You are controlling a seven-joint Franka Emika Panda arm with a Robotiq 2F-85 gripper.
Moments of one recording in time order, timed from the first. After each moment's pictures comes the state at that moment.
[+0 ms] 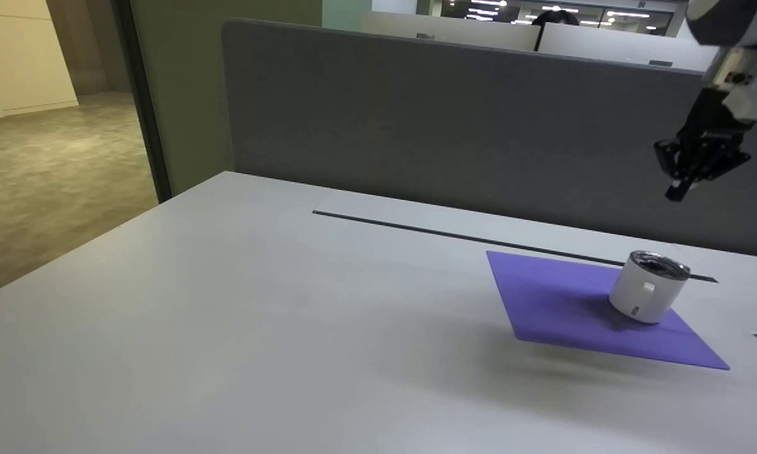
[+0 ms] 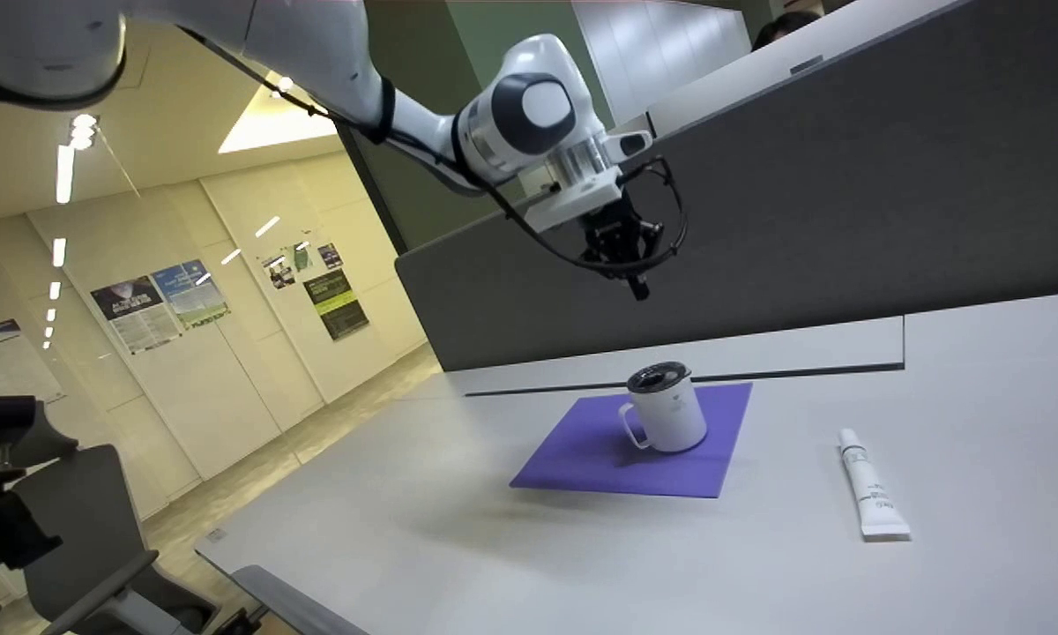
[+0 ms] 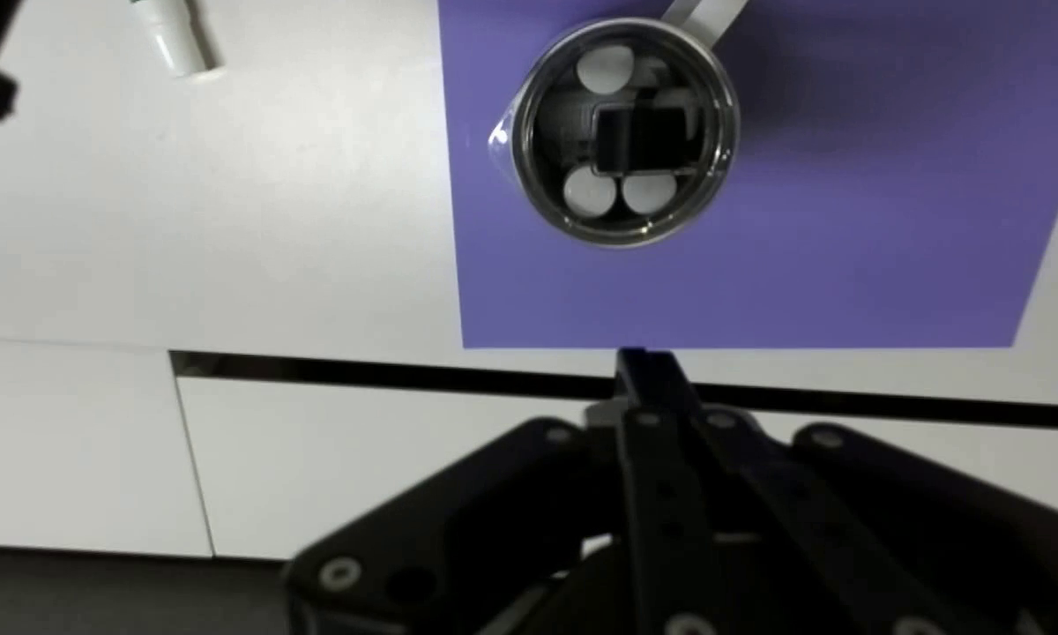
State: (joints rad) arm -0.14 0.58 -0.02 -1.63 0.01 2.32 -0.20
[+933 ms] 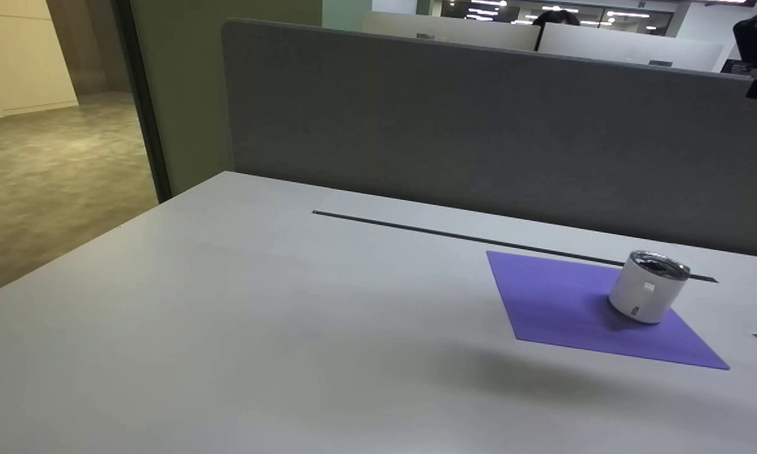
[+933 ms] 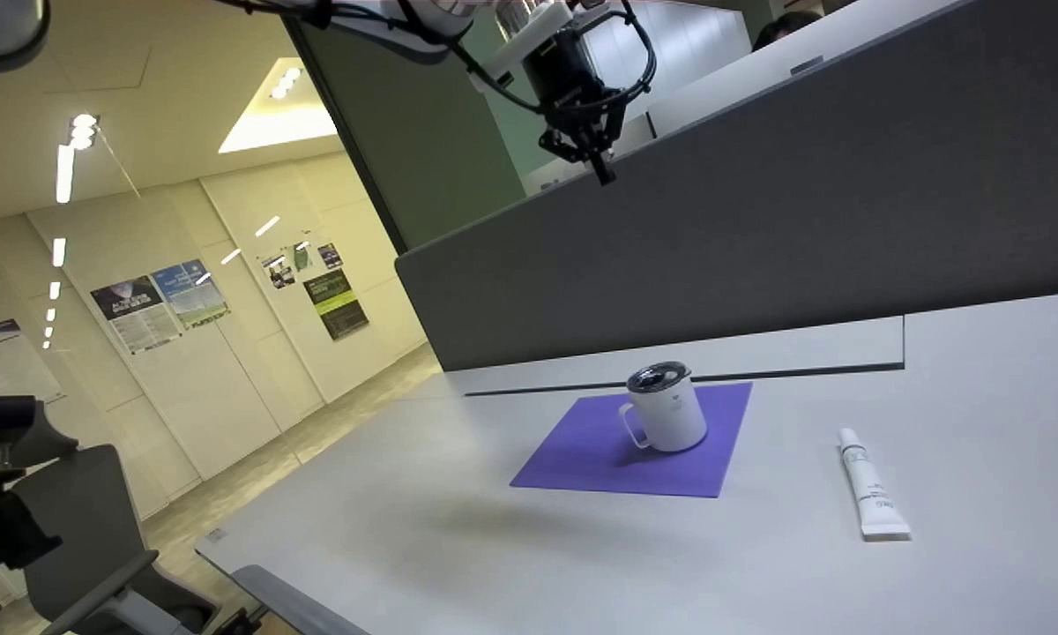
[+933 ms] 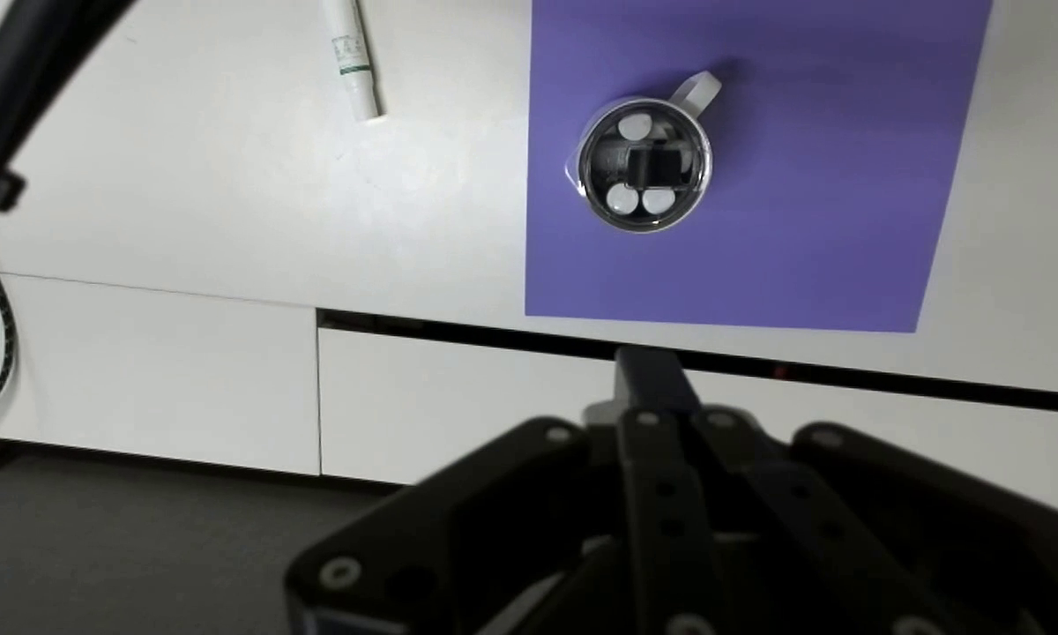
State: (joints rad) arm -0.15 0.45 -0.05 -1.40 -0.04 1.89 -0.25
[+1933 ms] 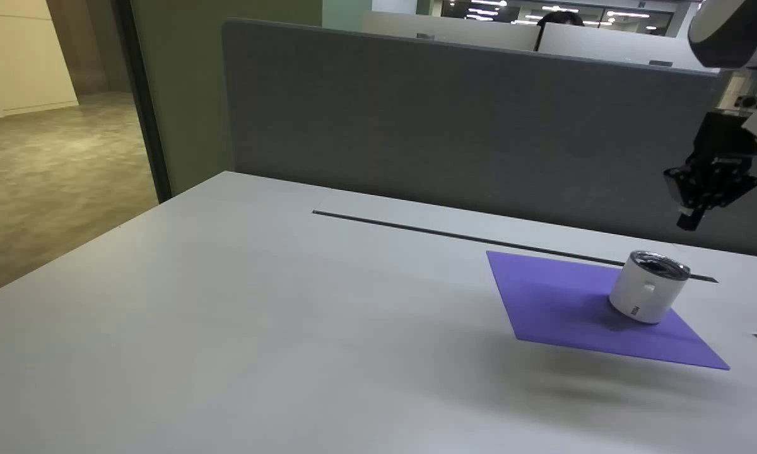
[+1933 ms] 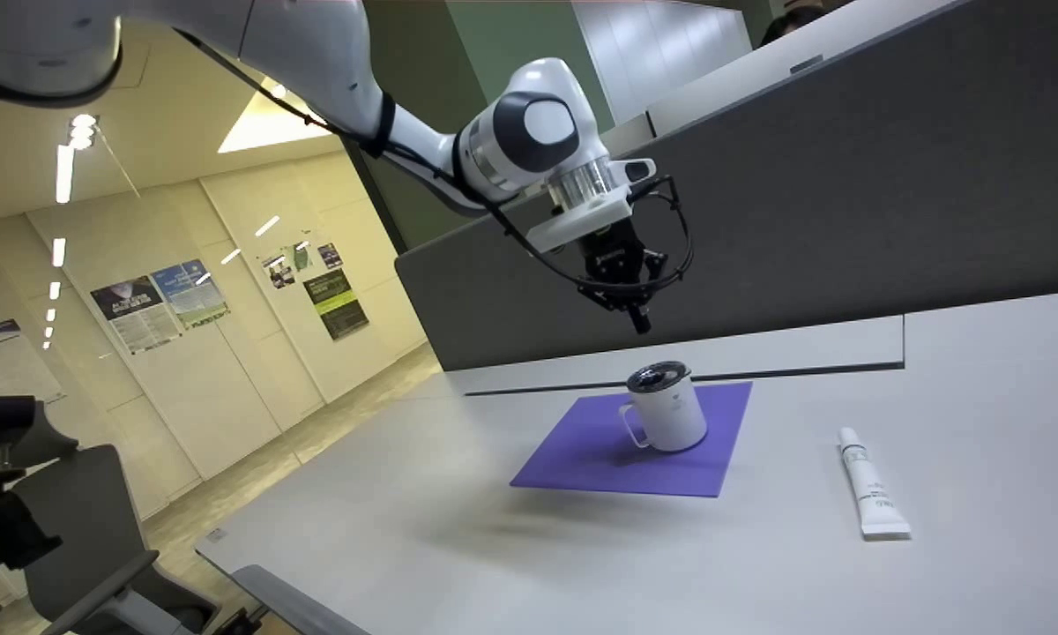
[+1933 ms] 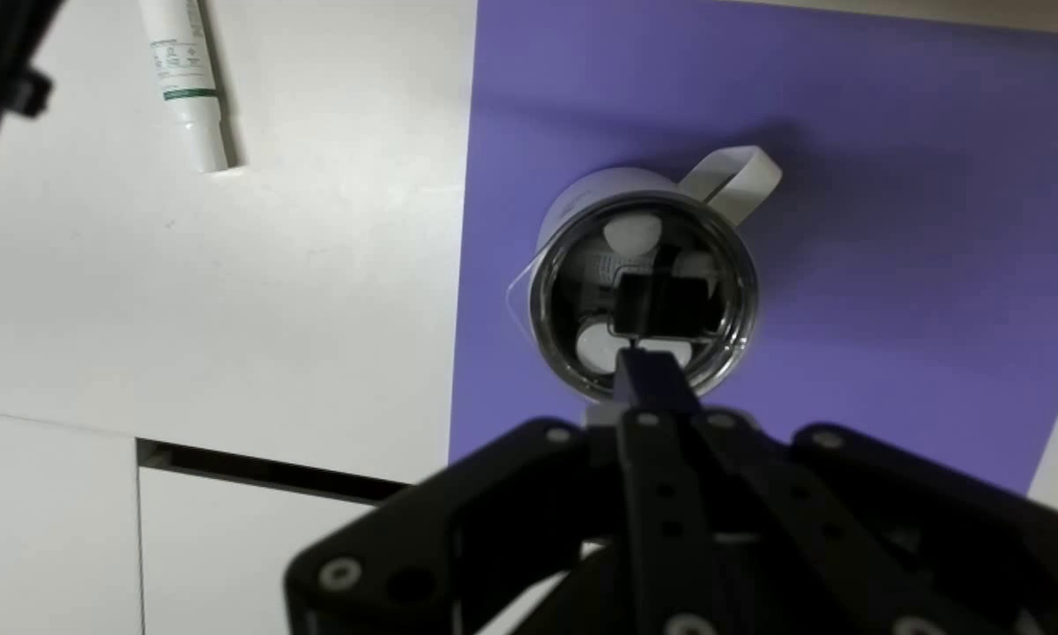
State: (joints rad) arm -0.14 0.58 -0.04 -1.71 -0.03 2.30 -0.30
